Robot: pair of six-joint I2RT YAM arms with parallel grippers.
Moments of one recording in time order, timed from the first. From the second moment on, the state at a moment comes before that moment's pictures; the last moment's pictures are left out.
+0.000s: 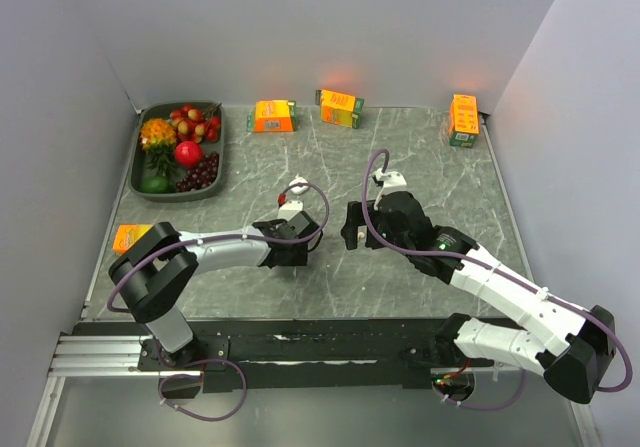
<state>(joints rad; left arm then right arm) -0.90 1.66 0.91 -0.39 -0.42 -0.77 0.78 1.01 0.86 -0.47 0.22 0.49</state>
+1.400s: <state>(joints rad) -0.99 0.91 0.17 1.01 -0.16 0.12 0.98 1.29 1.39 -0.77 0.11 0.29</state>
